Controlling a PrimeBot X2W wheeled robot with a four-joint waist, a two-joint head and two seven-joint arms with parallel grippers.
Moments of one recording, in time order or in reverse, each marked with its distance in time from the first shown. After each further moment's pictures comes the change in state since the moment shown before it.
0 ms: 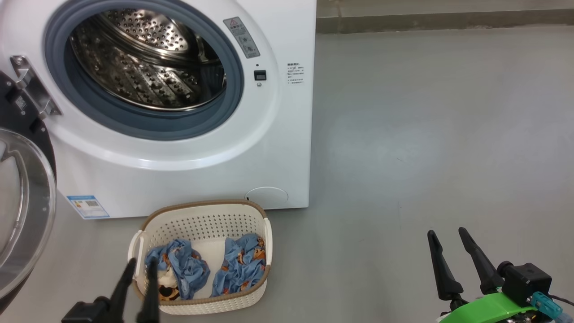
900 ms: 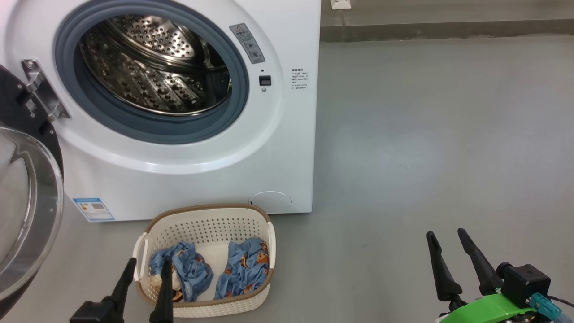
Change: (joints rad) left arm 0.009 -0.001 -0.034 -0.016 0.001 0.021 0.000; right arm 0.001 0.004 0.002 0.006 0.000 0.000 -0.008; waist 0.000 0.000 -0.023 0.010
